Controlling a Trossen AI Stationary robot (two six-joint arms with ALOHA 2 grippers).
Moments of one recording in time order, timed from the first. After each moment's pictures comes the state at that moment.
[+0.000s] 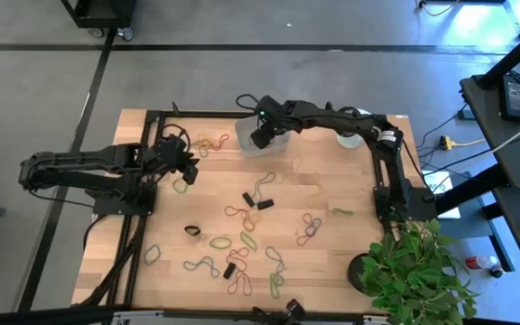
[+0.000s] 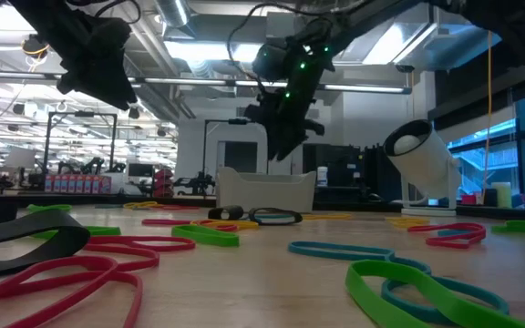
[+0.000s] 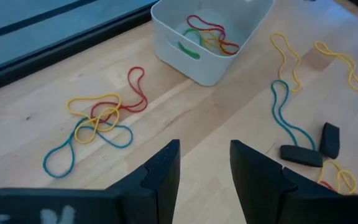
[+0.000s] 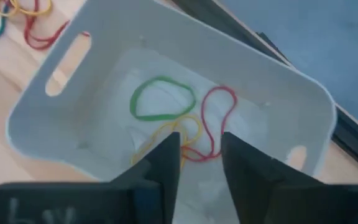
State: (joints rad) left arm 0.14 0.73 0.66 -0.71 -0.41 -0.63; right arm -0.42 2.07 1.75 -0.73 0.22 0.34
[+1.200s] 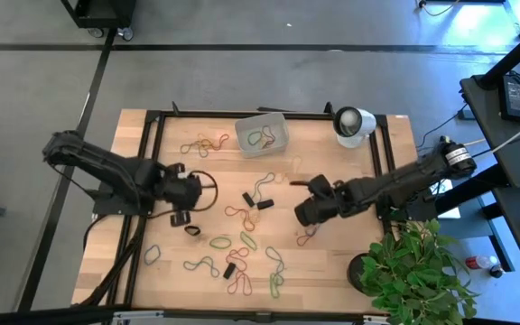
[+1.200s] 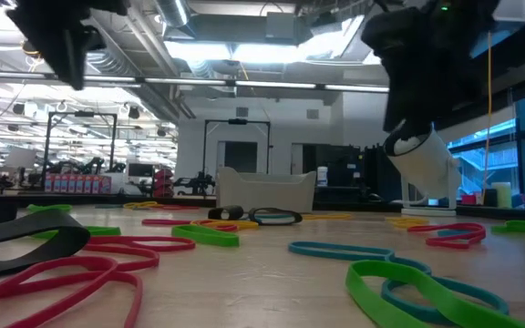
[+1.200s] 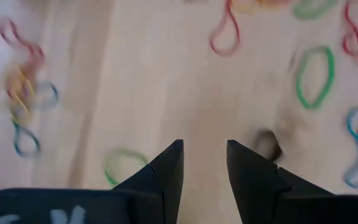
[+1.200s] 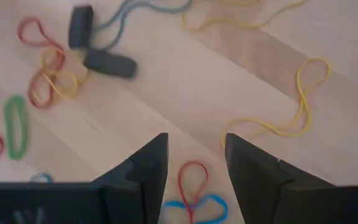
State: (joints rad) left arm -0.32 1.18 1.05 -1.21 -0.22 -0.53; right arm 0.31 1.46 1.01 -0.79 0.42 1.23
